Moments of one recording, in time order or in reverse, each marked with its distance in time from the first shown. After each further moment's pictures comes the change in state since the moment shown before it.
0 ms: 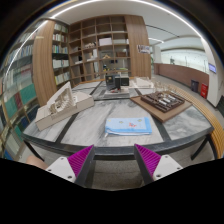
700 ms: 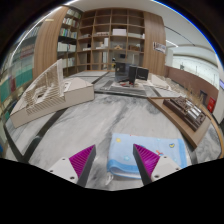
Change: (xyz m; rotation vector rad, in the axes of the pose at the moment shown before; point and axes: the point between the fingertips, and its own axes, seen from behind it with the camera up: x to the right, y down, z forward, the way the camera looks) arm -0.028 -0.029 0.283 -0.063 -0.008 -0.163
